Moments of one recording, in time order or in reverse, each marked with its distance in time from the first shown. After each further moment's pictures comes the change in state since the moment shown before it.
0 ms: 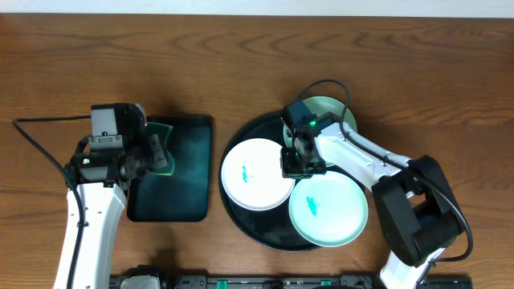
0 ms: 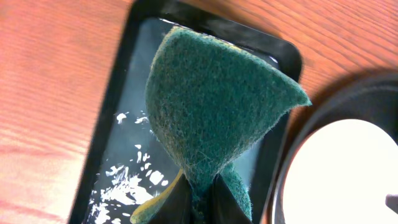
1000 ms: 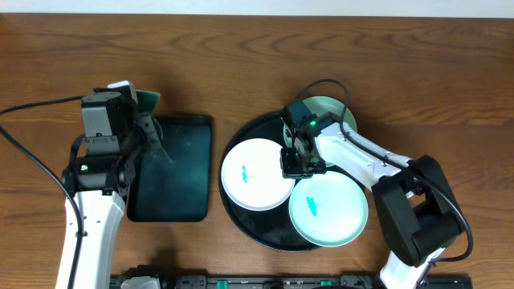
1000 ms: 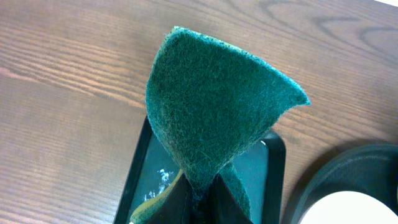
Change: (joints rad) left arm -0.006 -0.040 0.000 0.245 -0.097 0.042; right arm 0.000 0.000 0.000 0.001 0.000 -0.022
